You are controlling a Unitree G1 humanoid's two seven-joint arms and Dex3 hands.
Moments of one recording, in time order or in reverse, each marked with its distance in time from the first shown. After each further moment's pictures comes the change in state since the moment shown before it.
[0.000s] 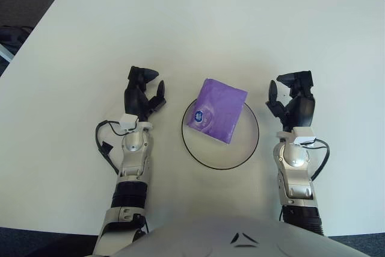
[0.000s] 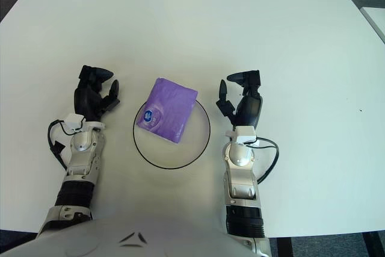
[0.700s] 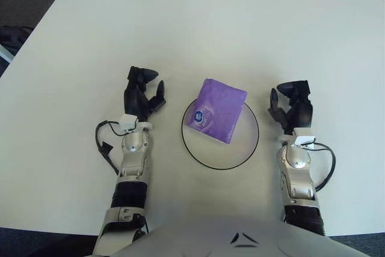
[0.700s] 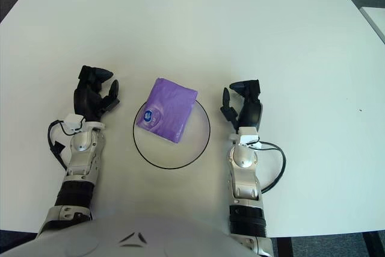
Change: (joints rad) left arm 0.000 0.007 0.000 0.003 0.000 -0.006 0.000; right arm -0.002 -0.016 -0.042 0.084 0.035 0.047 0.036
